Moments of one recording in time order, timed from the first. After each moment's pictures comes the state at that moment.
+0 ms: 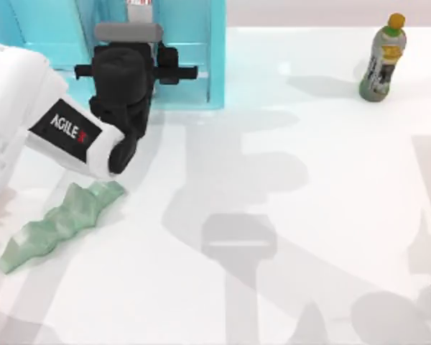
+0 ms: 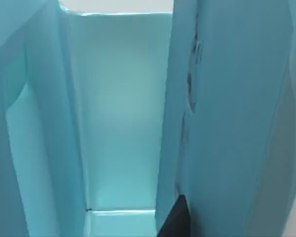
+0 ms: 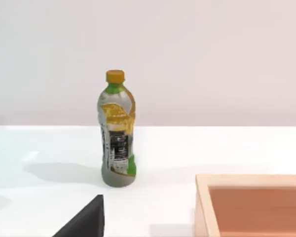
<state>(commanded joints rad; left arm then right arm) -0.37 2.37 1.26 1.01 -0.29 -0.02 0.00 0.00 0.00 0.00 0.00 0.00</state>
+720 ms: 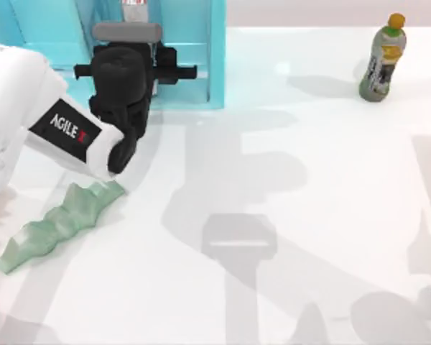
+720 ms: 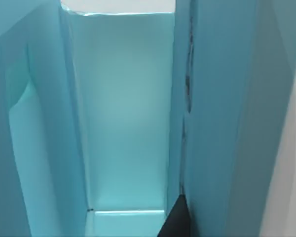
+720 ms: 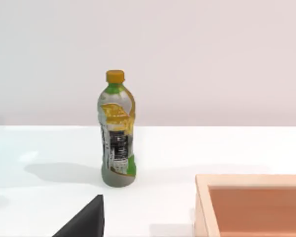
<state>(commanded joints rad) -0.37 2.37 1.26 1.01 -0.29 -0.02 0.00 0.00 0.00 0.00 0.00 0.00</state>
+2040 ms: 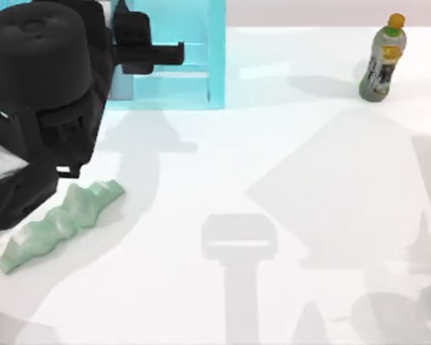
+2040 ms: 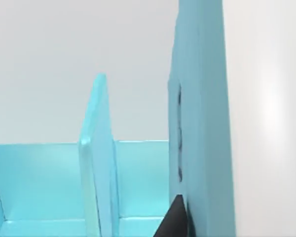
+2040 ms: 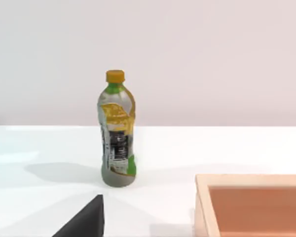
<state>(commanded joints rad) -0.62 1.30 0.81 0.38 -0.56 -0.04 0.00 0.00 0.00 0.00 0.00 0.00</state>
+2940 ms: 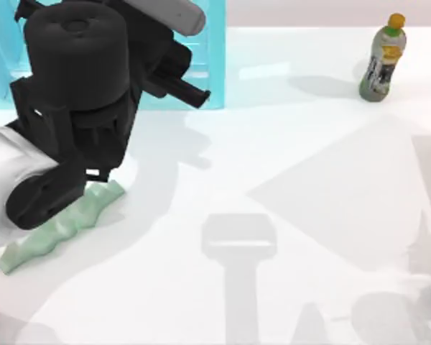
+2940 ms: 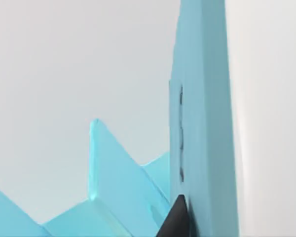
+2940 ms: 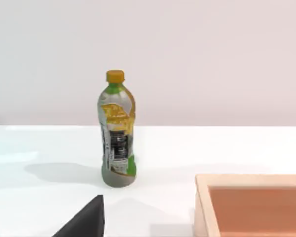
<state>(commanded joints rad) -0.71 1.34 0.87 0.34 -0.59 0.47 0.00 0.00 0.00 0.00 0.00 0.00</state>
